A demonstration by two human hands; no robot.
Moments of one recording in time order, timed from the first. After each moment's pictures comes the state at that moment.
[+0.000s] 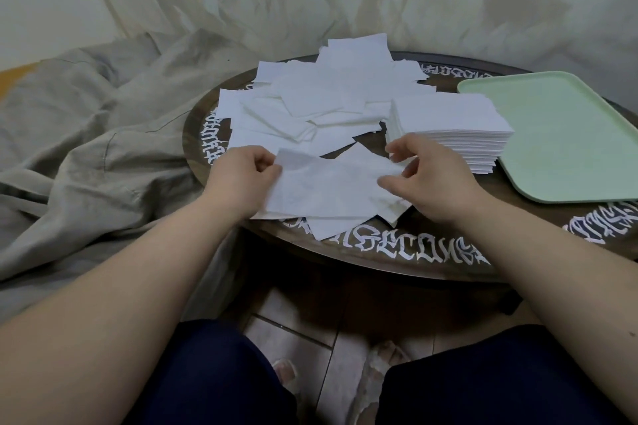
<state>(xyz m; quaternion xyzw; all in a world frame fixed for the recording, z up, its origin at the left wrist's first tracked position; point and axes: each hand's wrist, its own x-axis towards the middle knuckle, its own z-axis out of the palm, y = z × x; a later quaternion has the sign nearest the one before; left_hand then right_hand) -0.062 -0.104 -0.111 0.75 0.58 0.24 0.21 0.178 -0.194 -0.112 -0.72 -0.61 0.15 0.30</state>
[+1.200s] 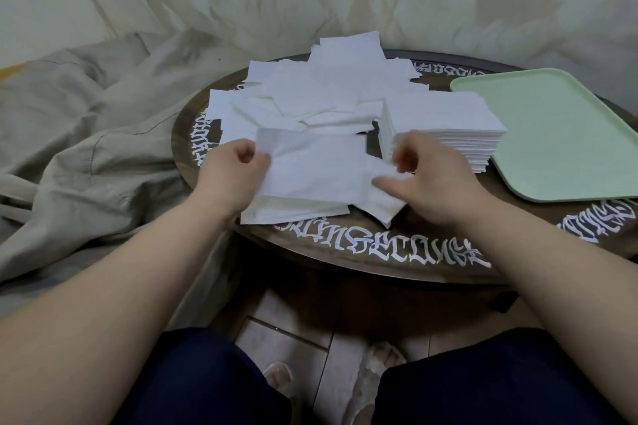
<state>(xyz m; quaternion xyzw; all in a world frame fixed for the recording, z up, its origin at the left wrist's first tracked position) -0.056 -0.097 -0.120 0.64 0.57 0.36 0.38 0.183 -0.200 -0.107 -0.73 -0.61 0.12 0.29</state>
